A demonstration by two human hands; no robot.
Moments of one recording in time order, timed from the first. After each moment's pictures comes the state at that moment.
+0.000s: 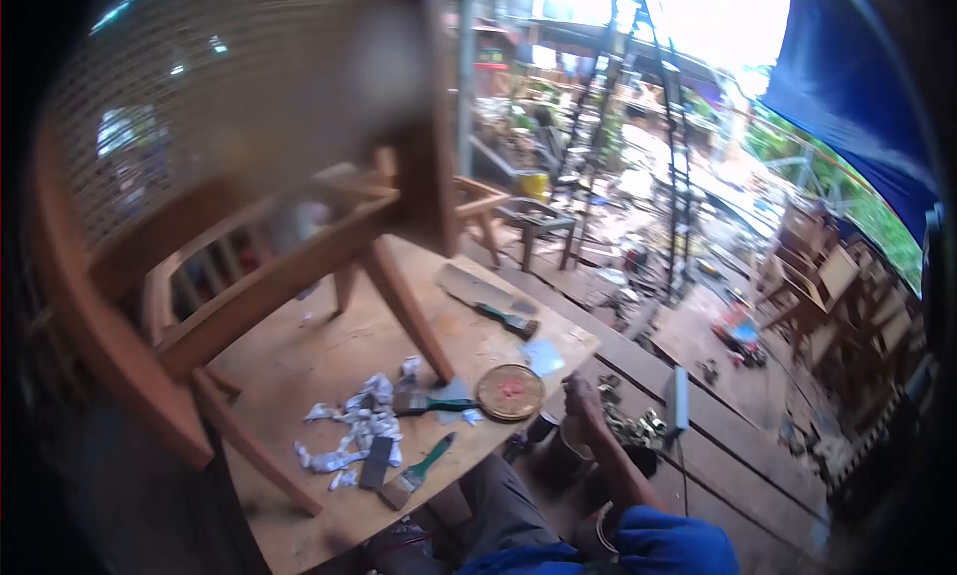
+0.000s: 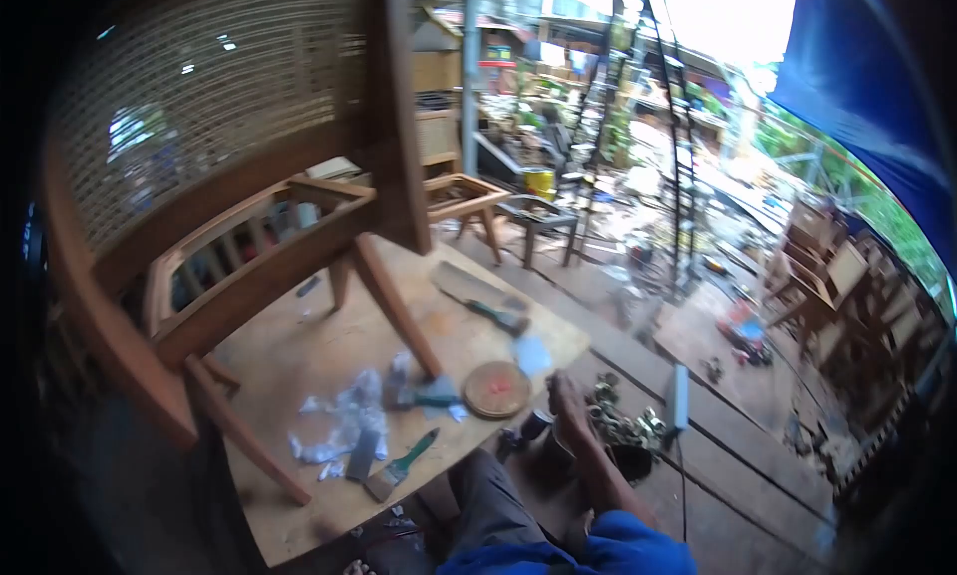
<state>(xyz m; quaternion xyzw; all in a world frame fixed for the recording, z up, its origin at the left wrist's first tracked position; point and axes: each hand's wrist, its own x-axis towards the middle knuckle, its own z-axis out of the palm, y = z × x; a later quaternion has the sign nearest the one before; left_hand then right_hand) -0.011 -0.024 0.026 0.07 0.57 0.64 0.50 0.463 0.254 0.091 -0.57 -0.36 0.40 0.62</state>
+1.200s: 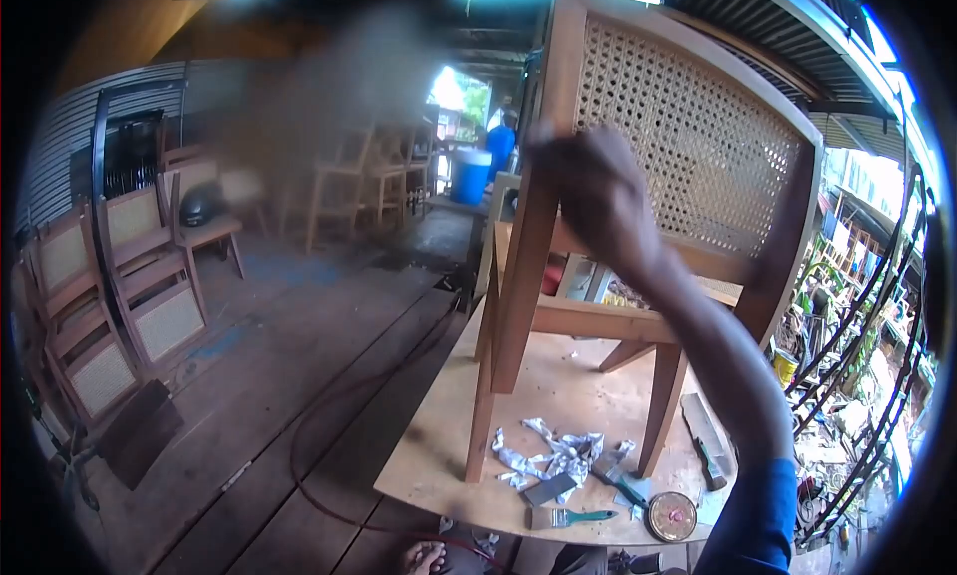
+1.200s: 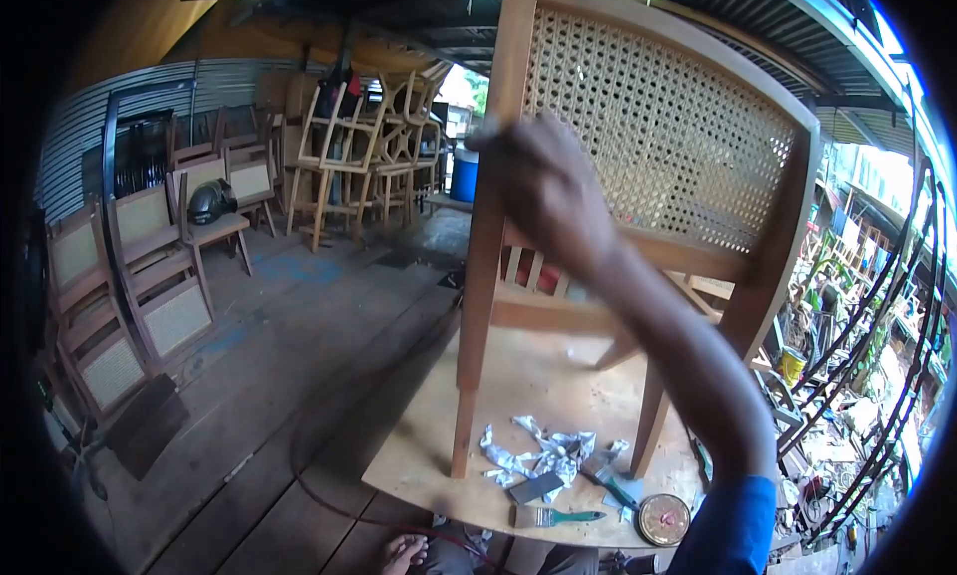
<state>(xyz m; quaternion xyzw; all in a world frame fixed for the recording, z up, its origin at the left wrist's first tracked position) -0.016 -0.046 0.020 0.06 0.54 0.73 0.41 -0.015 0.233 0.608 0.23 -0.74 -0.27 0.57</state>
